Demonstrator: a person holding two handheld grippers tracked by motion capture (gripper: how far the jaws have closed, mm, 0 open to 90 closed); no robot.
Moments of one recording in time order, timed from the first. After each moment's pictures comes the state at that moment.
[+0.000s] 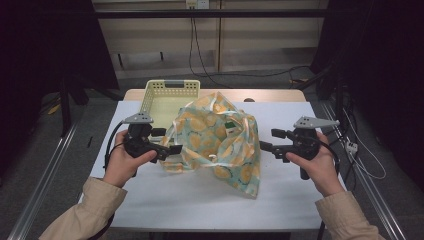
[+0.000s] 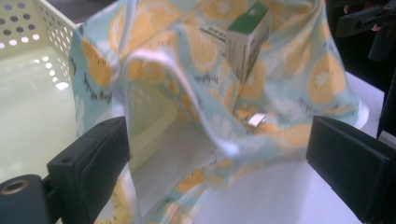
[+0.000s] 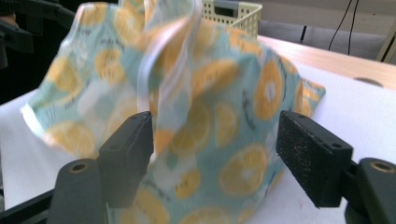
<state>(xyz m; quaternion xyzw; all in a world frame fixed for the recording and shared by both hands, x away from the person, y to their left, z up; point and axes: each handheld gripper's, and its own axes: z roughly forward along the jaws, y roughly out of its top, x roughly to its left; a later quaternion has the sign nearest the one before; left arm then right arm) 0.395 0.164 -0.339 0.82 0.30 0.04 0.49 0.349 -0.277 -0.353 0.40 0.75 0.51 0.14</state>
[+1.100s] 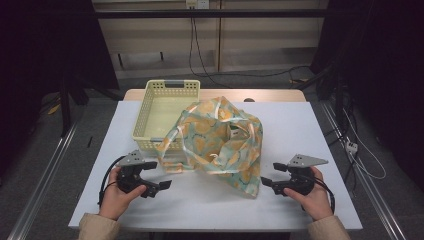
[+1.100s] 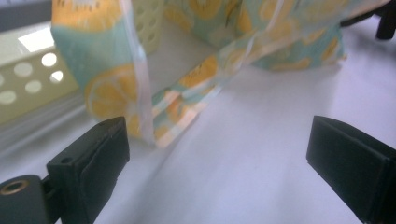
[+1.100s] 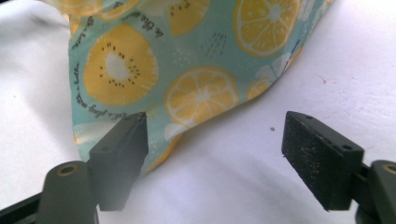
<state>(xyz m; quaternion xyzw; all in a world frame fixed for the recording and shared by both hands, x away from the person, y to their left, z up) 0.350 0.202 -0.431 0.83 0.30 0.04 0.47 0.304 -0.284 -0.449 0.41 0.78 0.45 0.14</state>
